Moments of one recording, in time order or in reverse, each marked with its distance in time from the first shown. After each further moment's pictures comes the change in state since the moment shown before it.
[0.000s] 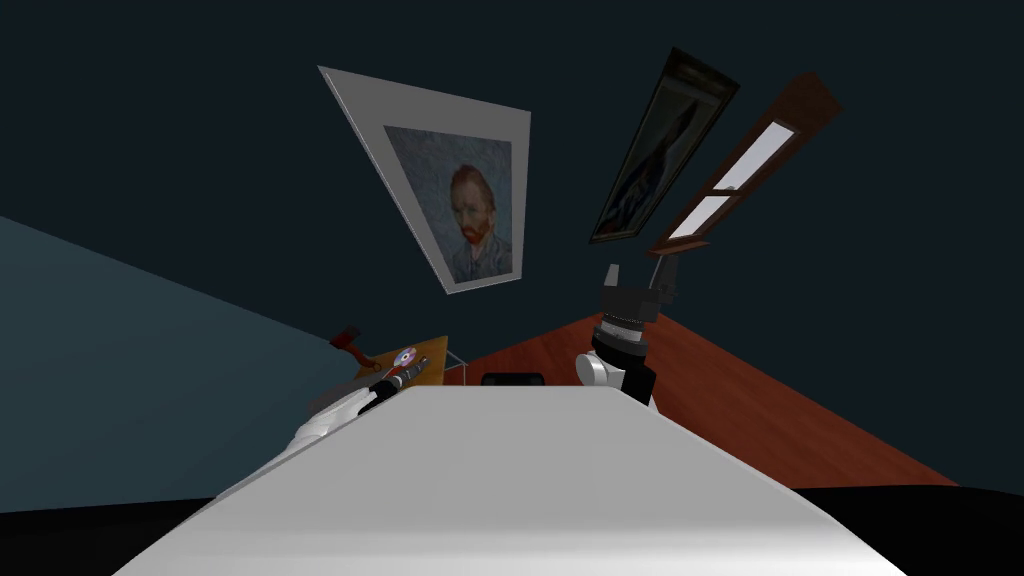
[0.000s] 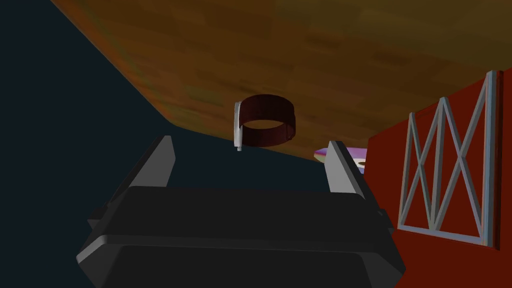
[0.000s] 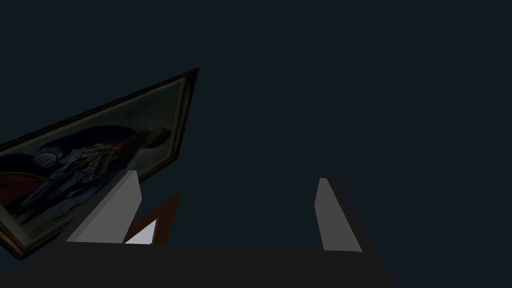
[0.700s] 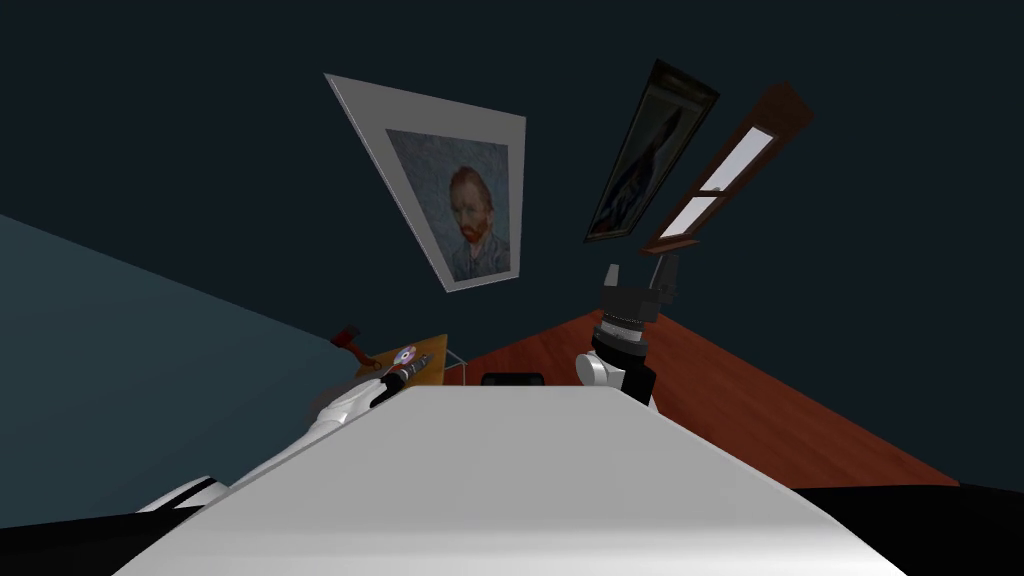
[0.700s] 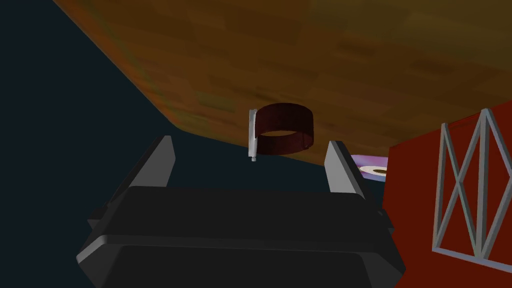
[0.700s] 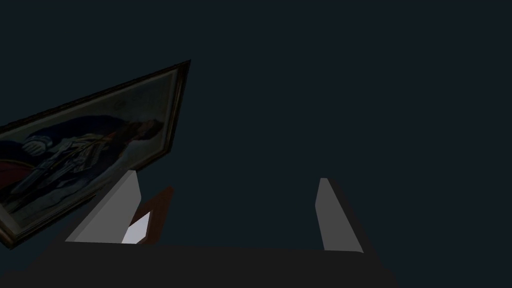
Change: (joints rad) left arm -0.079 -0.040 0.006 0.069 -0.171 0.008 0.151; right arm 0.000 0.000 0.000 0.000 0.000 0.000 0.000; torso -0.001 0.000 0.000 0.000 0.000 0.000
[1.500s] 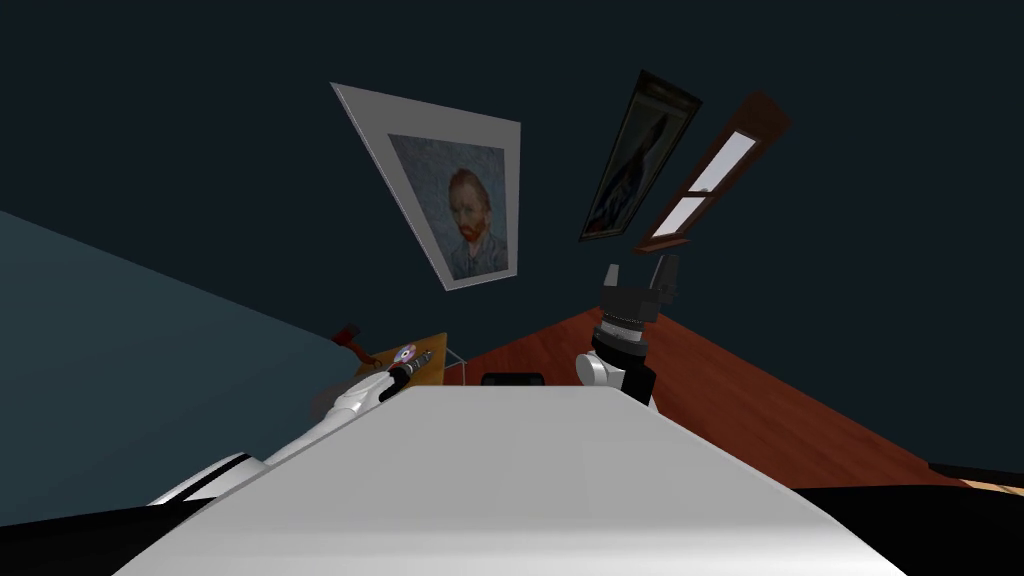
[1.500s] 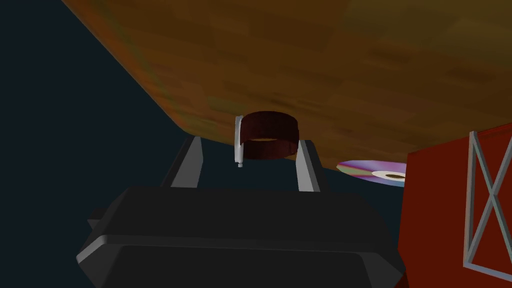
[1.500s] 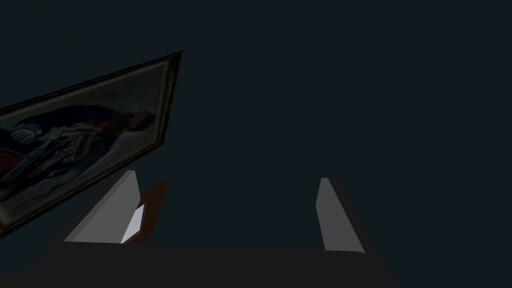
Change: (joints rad) left arm -0.075 -0.036 0.010 0.074 -0.151 0.000 0.129; right arm 0.000 0.000 0.000 0.000 0.000 0.000 0.000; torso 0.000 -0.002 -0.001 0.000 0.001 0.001
